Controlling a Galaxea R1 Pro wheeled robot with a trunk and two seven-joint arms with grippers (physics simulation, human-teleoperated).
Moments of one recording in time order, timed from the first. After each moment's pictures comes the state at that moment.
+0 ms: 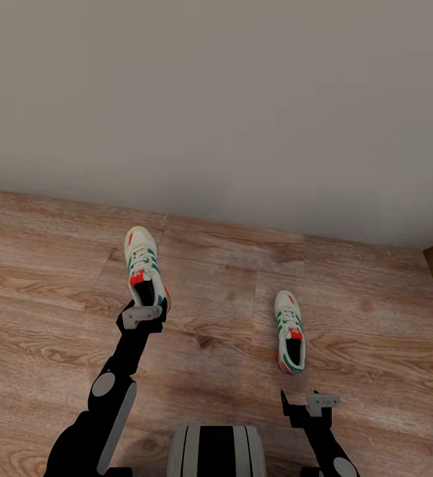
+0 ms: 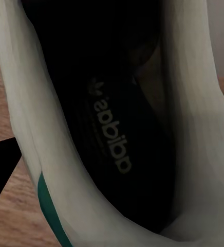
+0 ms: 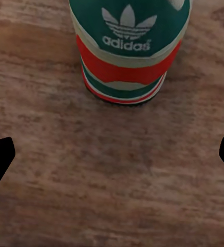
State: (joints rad) left arm -0.29 -0.07 -0.10 -1.46 0.06 -0.01 0.08; right arm -0.21 0.00 -0.02 -0.82 0.02 -0.24 0.00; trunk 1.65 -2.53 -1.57
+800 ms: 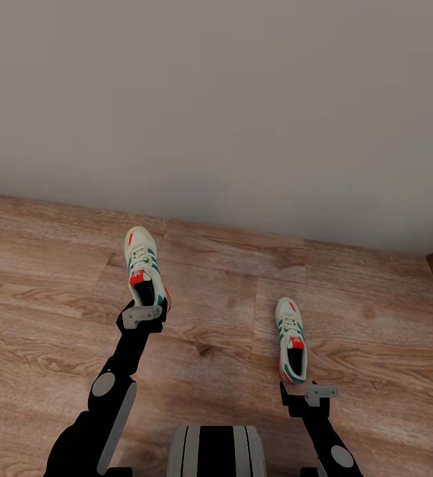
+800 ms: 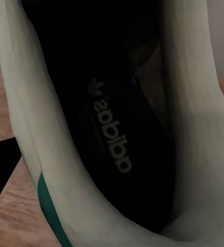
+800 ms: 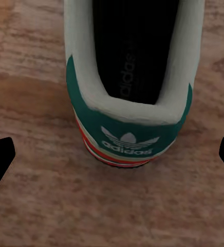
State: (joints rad) left arm -0.29 -0.07 -0.10 -1.46 0.06 -0.01 0.08; right arm -0.25 0.00 -0.02 -0.81 0.02 -0.24 0.00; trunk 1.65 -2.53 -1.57
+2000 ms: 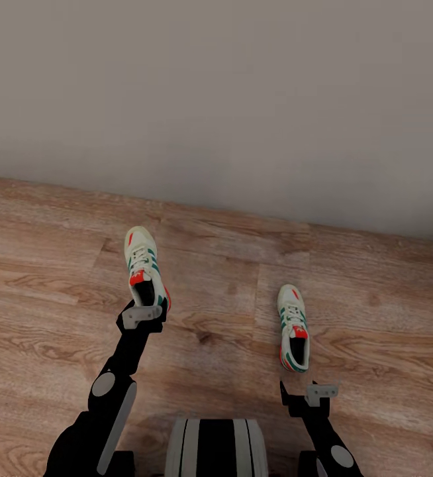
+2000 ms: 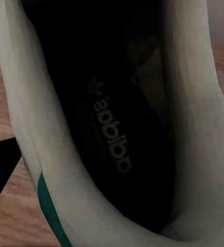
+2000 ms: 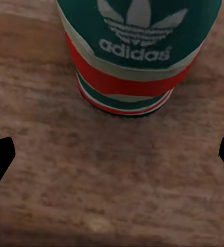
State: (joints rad) left arm -0.29 -0.07 -0.10 -1.46 0.06 -0.01 0.08; right arm -0.25 0.00 -0.02 -0.81 0.02 -0.24 0.00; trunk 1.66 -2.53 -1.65
